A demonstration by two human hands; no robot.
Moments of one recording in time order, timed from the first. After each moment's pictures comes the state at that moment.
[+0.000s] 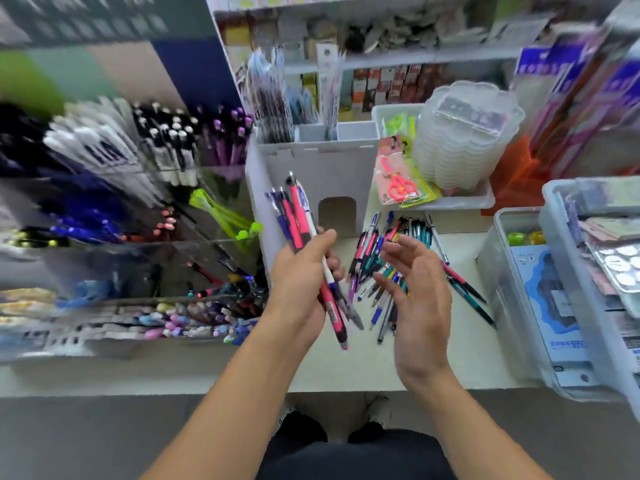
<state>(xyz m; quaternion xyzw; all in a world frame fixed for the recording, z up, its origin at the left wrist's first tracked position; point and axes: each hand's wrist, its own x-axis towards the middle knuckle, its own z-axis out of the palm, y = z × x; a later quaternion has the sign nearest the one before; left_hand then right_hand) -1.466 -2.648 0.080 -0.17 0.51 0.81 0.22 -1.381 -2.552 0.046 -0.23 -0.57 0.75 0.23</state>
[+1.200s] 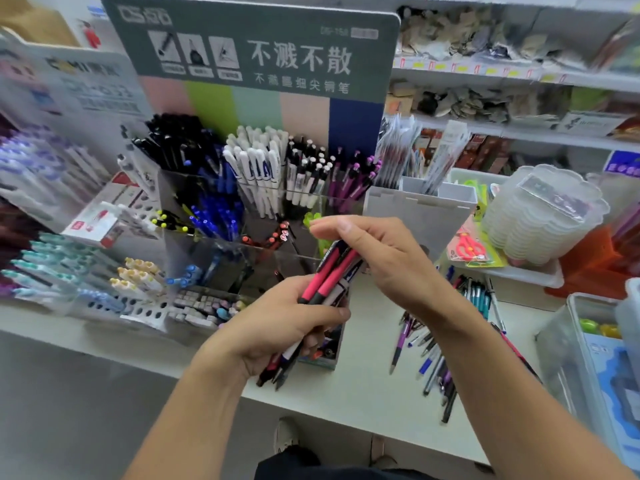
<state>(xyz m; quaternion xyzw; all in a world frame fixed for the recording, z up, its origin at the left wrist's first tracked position) -1.462 -2.803 0.137 0.02 0.69 0.63 0.36 -1.494 -2.628 0.141 0.12 -0.77 0.63 -0.04</state>
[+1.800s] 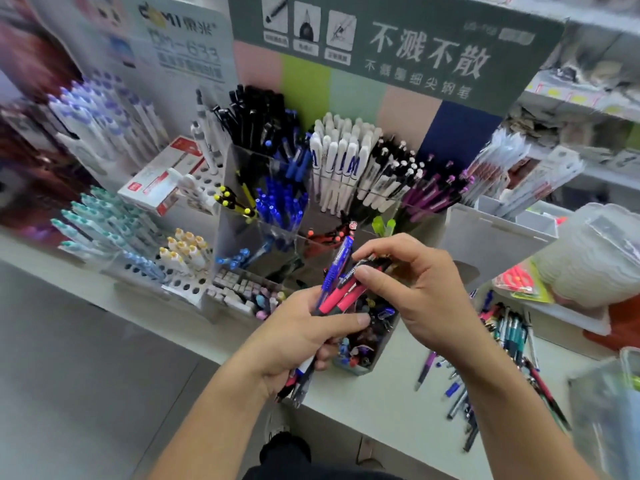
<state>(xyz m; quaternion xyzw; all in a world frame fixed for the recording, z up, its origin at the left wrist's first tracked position) -1.458 -2.859 0.102 -0.07 0.61 0.73 0.30 -1.492 -2.680 0.126 0.14 -0.81 0.57 -0.02</state>
